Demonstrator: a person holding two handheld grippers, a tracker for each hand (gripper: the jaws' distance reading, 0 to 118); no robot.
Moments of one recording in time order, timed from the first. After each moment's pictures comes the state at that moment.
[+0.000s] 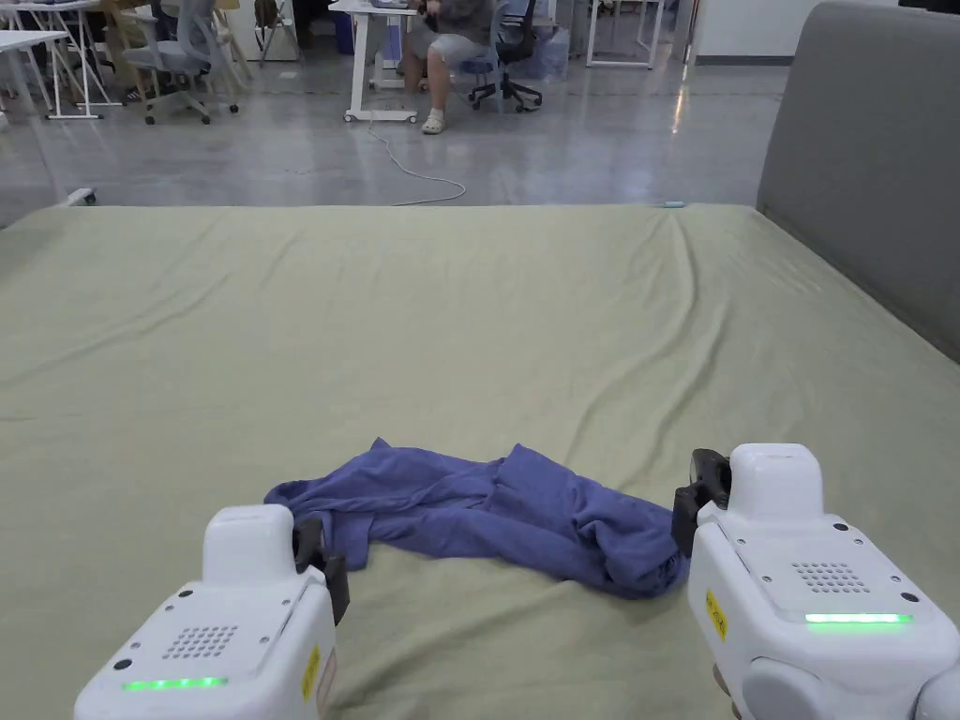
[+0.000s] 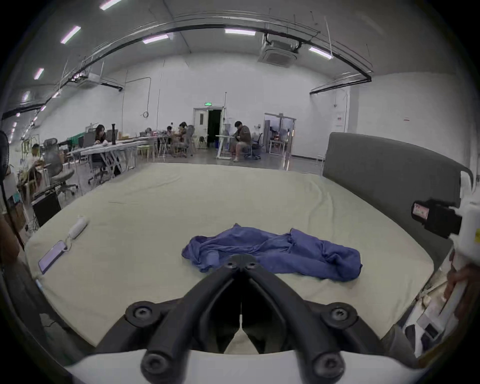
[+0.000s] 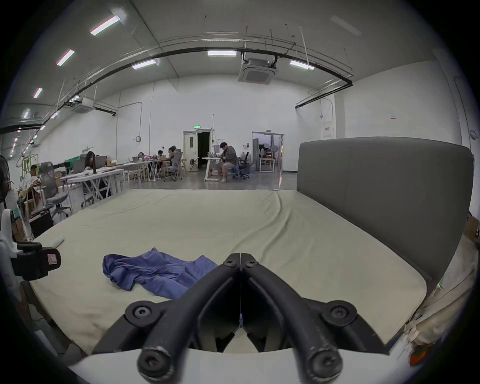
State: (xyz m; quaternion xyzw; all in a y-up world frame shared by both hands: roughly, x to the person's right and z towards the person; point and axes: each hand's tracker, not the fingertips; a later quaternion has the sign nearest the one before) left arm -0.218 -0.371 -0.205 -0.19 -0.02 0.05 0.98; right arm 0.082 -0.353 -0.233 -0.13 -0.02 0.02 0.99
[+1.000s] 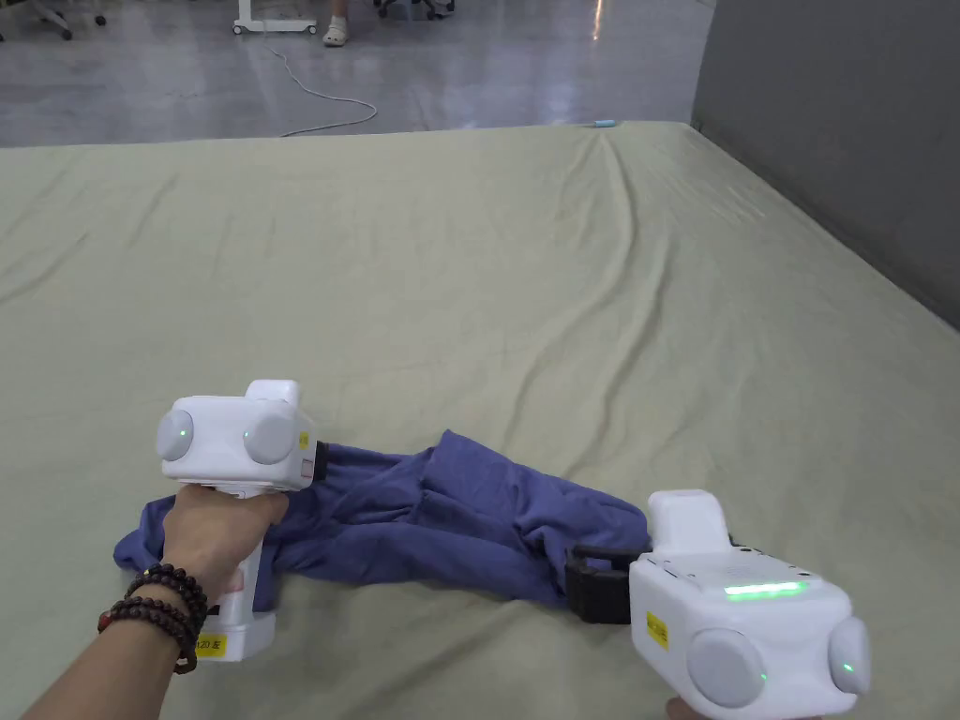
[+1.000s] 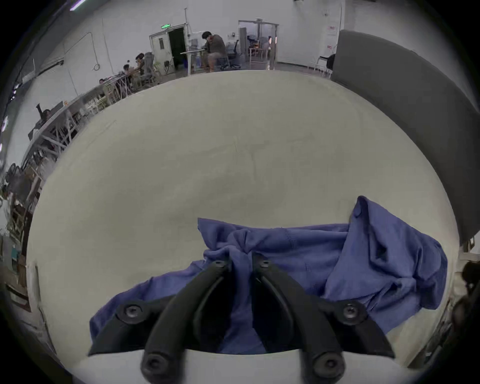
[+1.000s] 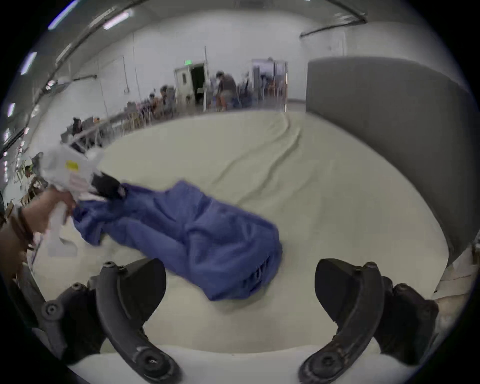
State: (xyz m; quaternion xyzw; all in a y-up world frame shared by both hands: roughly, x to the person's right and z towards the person) left arm -0.207 -0.454 -0.531 -0.47 -0.07 -0.04 0.88; right arm 0.114 -0.456 -0.349 -0.40 -0.01 -0.01 0.92
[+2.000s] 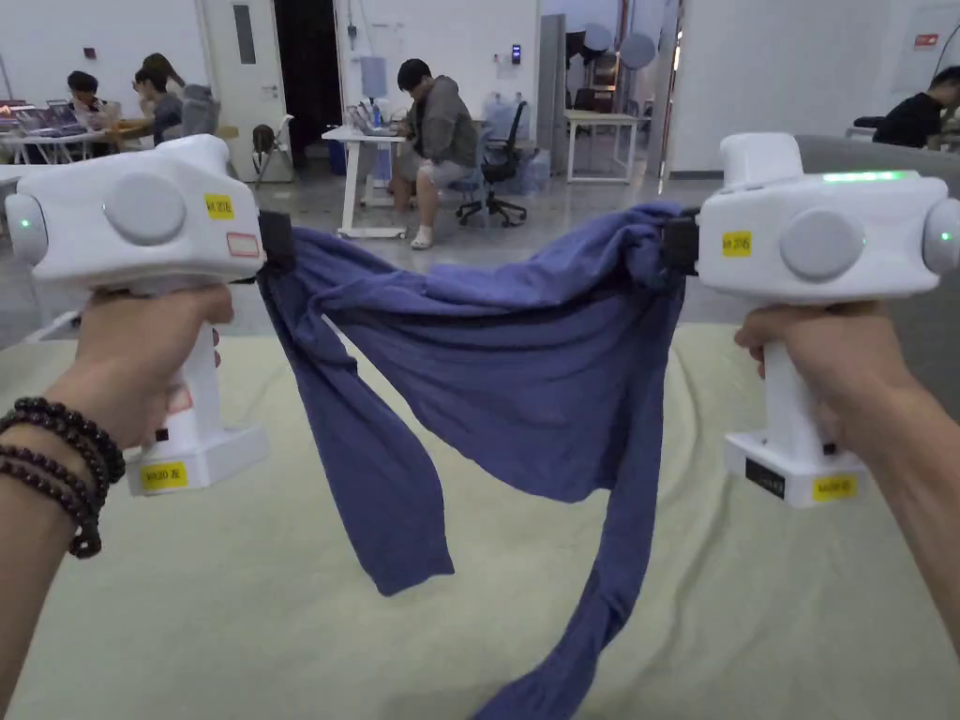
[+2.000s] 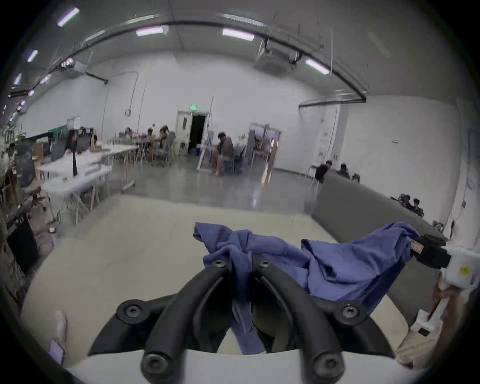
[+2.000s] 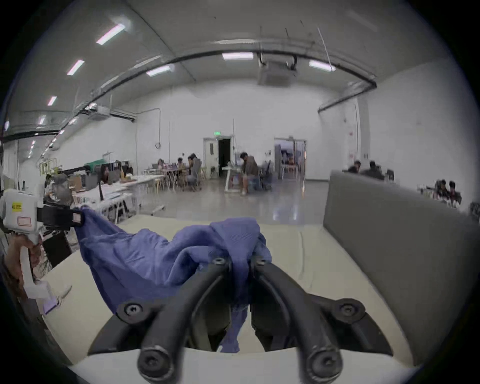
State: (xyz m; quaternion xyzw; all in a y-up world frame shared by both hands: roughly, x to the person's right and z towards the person) left arm -0.283 -0.075 -0.509 -0.15 -0.08 0.08 0.98; right arm 0.108 -0.080 -0.506 -0.11 0.06 0.03 0.99
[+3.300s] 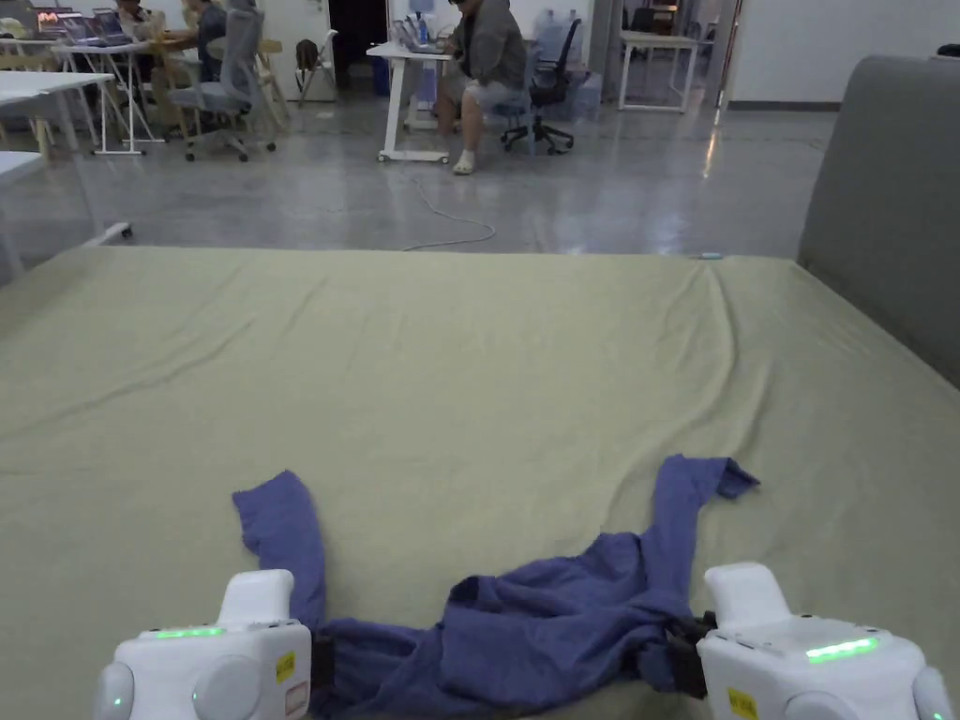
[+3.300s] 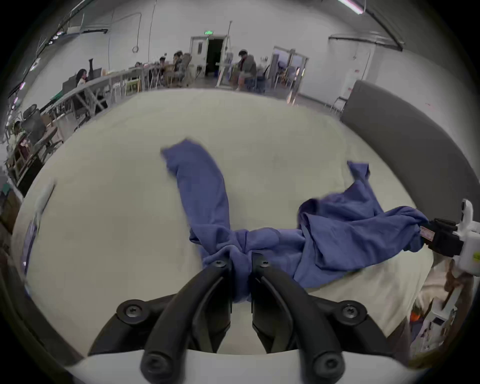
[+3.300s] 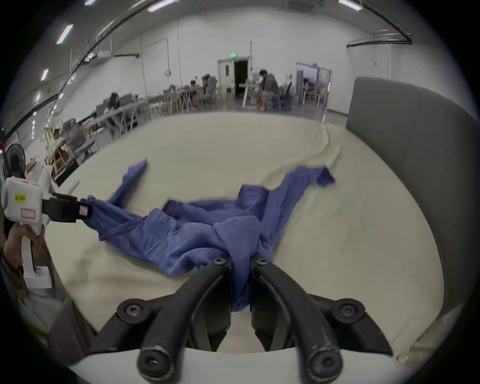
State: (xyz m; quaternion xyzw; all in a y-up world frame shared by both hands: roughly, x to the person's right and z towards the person) left arm -0.285 -0.449 -0.327 -0.44 -0.03 0.07 0.90; right arm 0.107 -0.423 -0.321 -0.39 0.11 0.06 0.91
